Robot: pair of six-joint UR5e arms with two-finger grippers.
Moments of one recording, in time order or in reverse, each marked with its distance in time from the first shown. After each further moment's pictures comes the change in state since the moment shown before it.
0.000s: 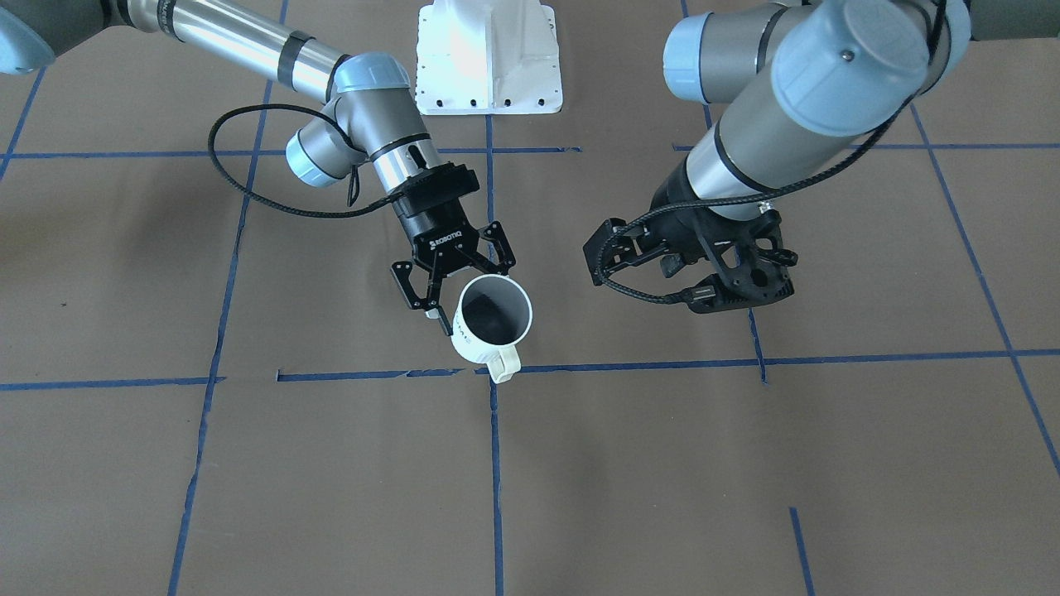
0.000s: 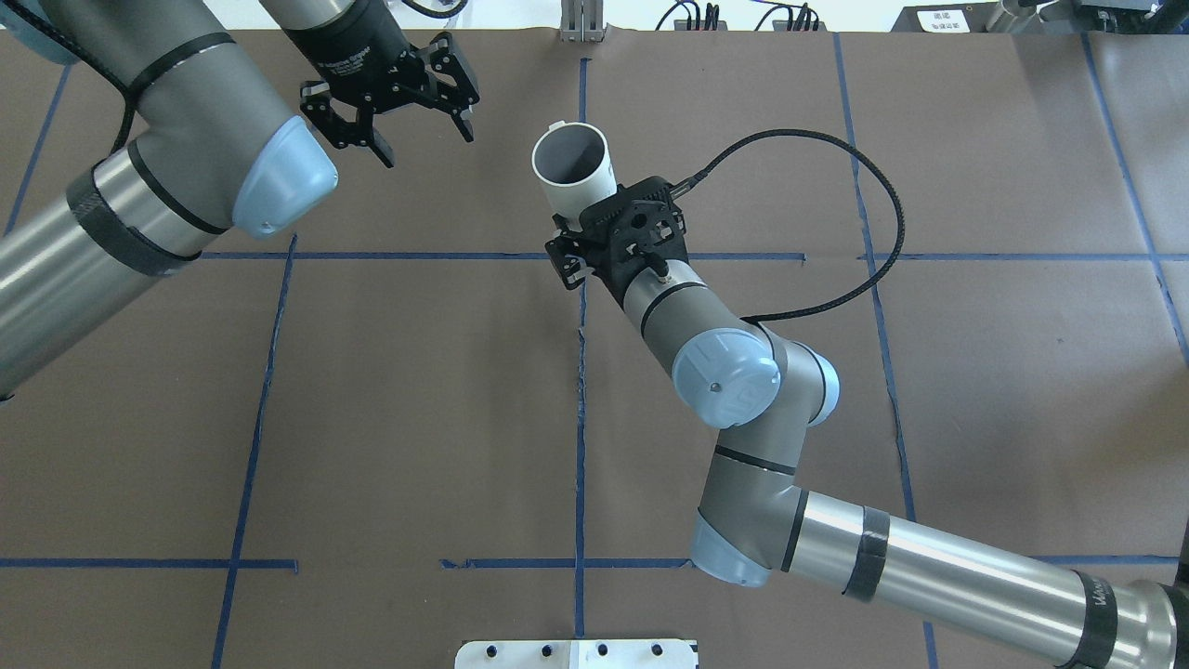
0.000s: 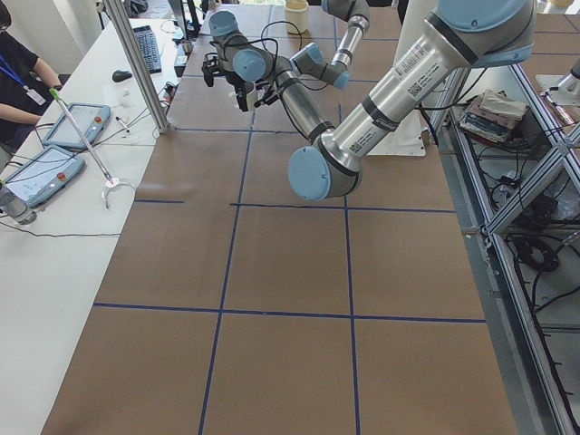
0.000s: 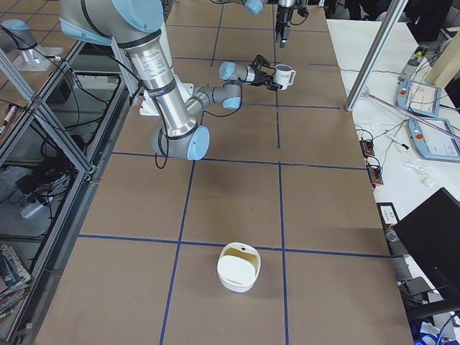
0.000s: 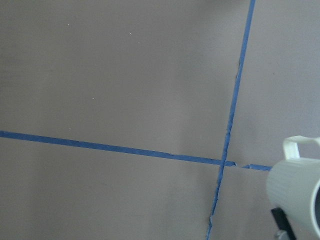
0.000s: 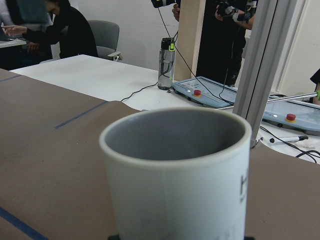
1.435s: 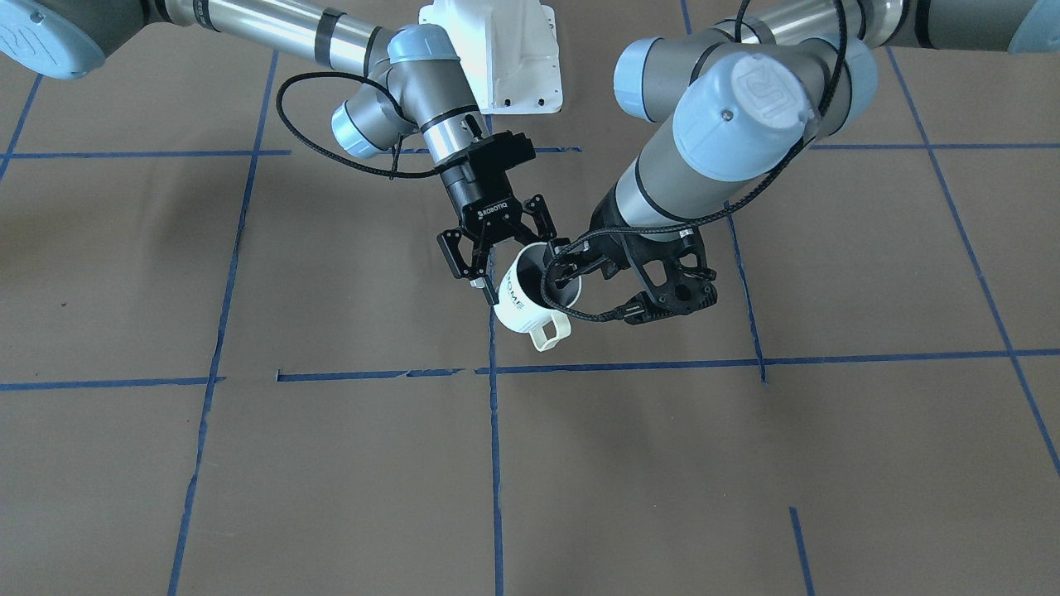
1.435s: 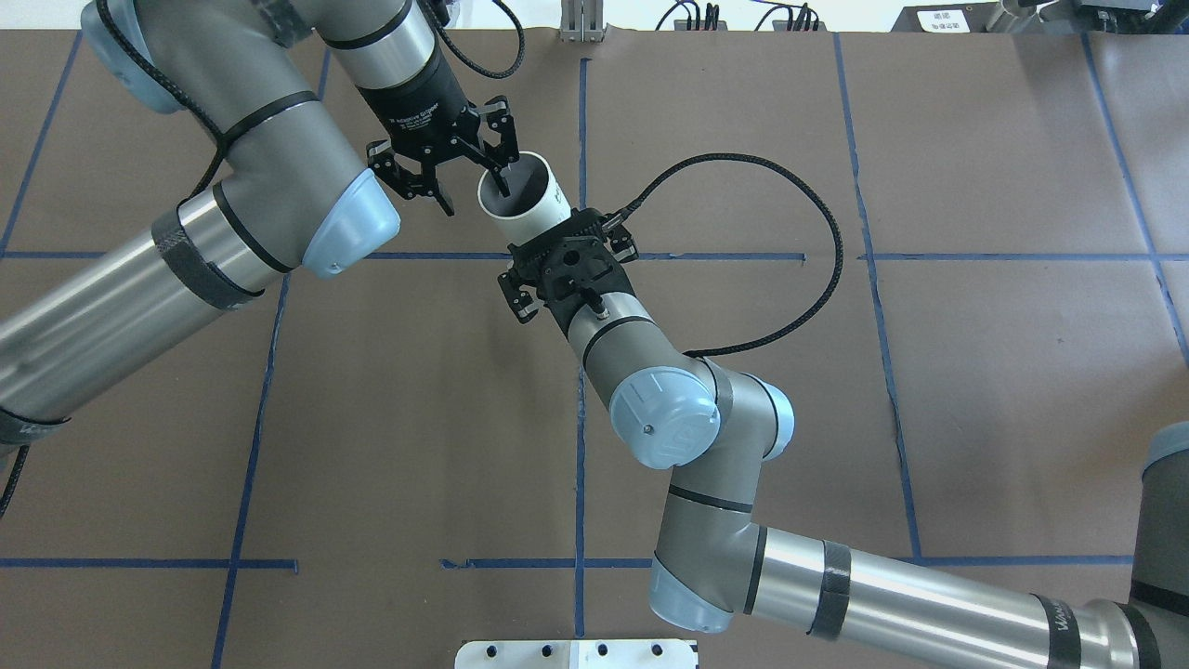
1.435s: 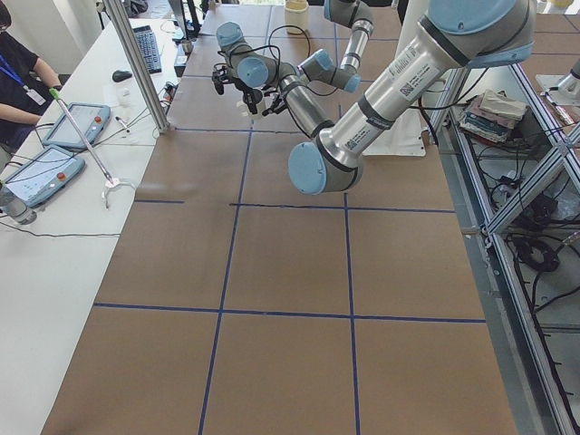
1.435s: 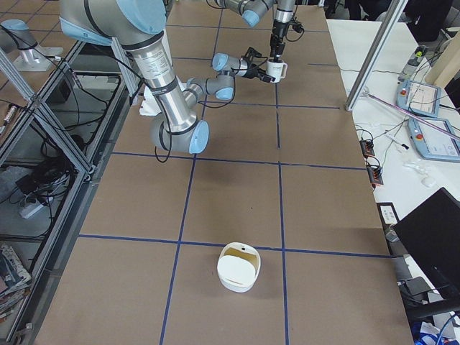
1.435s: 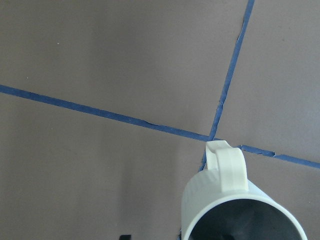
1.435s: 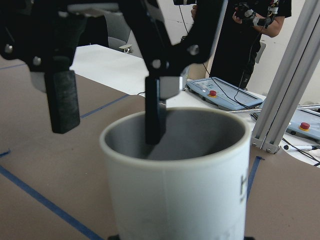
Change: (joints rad) left arm 0.073 -0.025 0.088 -0.047 0.007 -0.086; right arm -0.058 0.051 0.005 -0.078 -0.049 -0.070
